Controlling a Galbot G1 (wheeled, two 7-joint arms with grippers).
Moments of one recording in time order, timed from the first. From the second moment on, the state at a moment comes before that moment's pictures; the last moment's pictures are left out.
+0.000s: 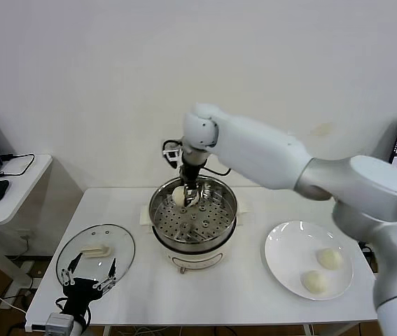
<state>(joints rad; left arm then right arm) 1.71 -1.49 -0.76 -2.21 0.12 0.19 0.18 0.41 1.43 -0.97 1.00 0.09 -0.57 -1.27</state>
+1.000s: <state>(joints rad) 1.72 -1.51 -0.74 -2.23 0.12 0.19 0.18 0.27 1.56 -0.92 0.86 -0.03 -0.56 -1.21</state>
